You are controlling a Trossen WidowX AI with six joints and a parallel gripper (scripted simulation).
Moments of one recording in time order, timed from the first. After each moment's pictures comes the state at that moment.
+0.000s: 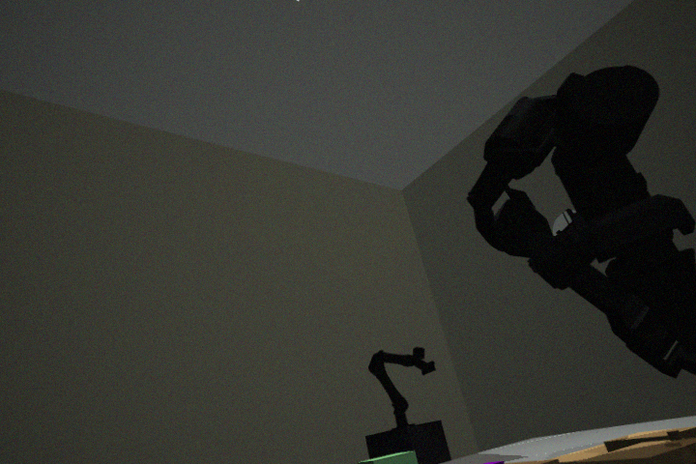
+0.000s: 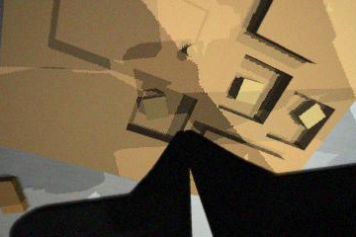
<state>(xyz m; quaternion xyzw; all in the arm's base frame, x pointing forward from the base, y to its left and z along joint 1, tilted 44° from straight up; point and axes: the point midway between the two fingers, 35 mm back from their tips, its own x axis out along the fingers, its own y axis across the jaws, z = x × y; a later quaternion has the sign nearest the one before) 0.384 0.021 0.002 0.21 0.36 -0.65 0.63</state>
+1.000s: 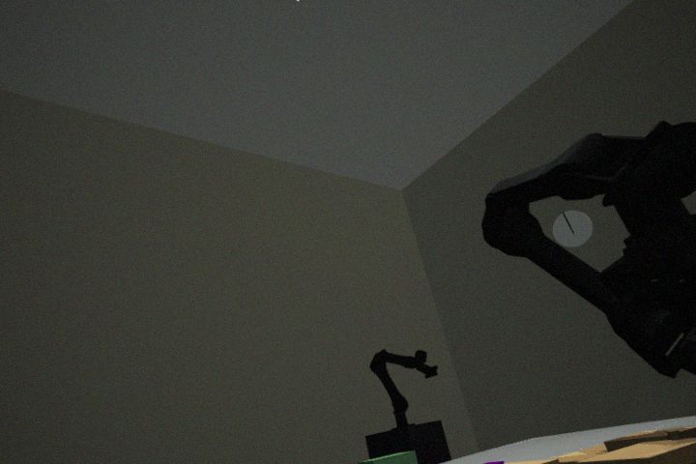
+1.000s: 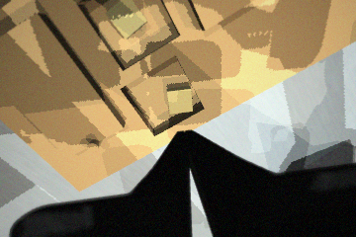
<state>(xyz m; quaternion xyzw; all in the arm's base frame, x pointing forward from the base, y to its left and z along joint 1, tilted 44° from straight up) 0.249 0.034 -0.005 -0.01 0.55 -0.51 0.66</state>
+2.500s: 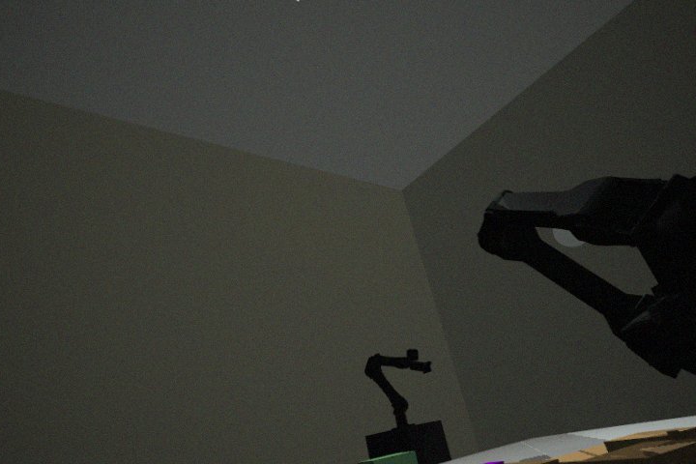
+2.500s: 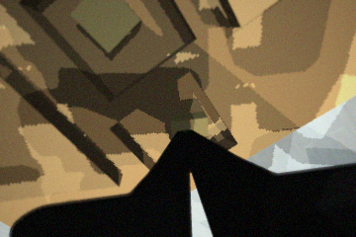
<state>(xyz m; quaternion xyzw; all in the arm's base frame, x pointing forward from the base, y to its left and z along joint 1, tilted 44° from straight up) 0.247 -0.006 -0.050 0.02 0.53 -0.53 0.66</state>
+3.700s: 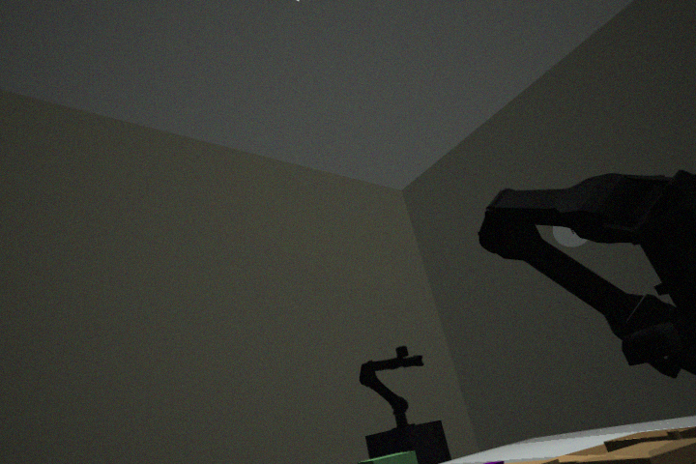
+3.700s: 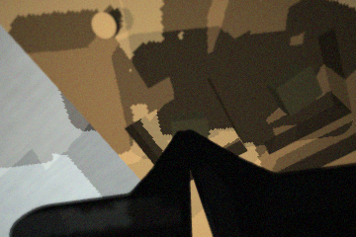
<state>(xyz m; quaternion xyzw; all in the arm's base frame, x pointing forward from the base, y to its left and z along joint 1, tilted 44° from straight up) 0.251 -0.004 -0.052 -0.47 0.75 0.03 0.47</state>
